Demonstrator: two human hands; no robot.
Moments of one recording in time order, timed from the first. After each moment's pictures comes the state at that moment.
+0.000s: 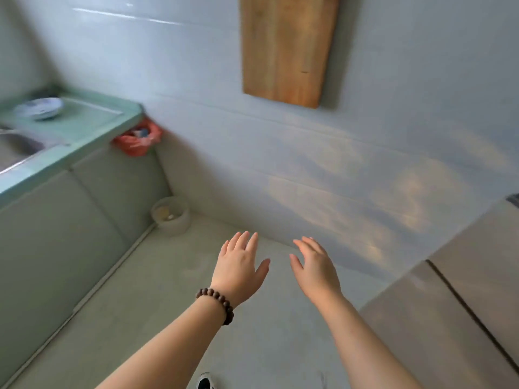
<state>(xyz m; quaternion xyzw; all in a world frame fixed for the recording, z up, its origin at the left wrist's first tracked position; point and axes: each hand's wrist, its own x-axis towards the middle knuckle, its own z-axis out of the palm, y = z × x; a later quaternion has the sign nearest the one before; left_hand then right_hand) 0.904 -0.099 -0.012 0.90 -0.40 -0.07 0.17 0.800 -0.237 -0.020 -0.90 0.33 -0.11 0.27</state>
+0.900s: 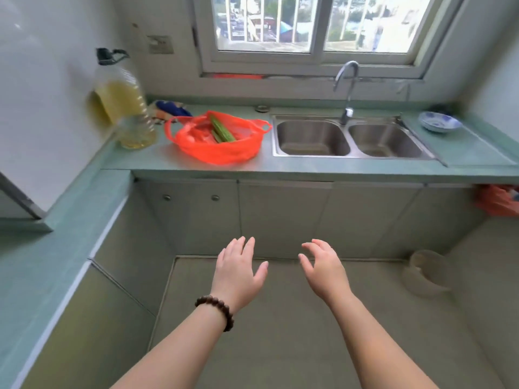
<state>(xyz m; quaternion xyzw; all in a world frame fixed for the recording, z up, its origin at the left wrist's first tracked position) 0.947 0.517 -0.035 0.95 0.21 0.04 0.20 1.051 0.355 -0.036 -0.93 -0.19 0.10 0.31</state>
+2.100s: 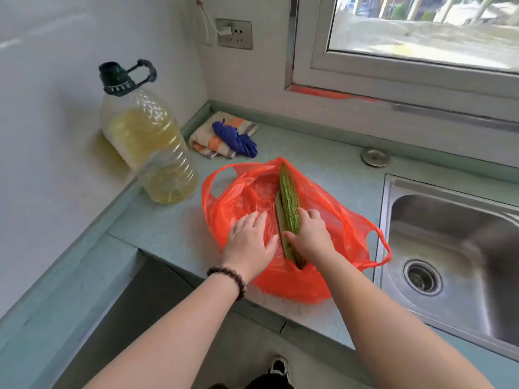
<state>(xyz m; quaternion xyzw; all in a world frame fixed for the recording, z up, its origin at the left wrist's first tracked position) 1.350 0.910 -0.042 0.91 0.37 0.05 0.17 1.492 0.842 -0.062 -0.89 -0.36 0.21 0.19</state>
